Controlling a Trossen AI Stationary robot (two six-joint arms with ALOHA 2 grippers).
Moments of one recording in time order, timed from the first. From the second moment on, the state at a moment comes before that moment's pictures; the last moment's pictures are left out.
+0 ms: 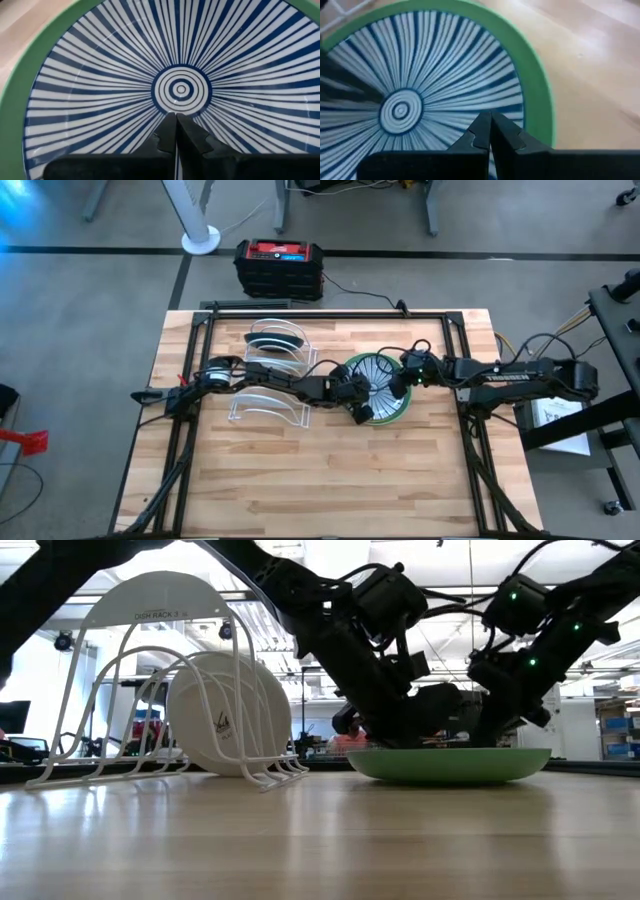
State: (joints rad) left arm 0.01 2.29 1.61 -0.14 -0.38 -0.32; right arm -0.32 1.05 0.34 -0.12 0.19 0.42
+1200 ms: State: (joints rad) left arm 0.04 2.25 1.93 -0.79 -0.39 -0.51; right arm -0.33 1.04 0.34 -0.16 0.08 0.39
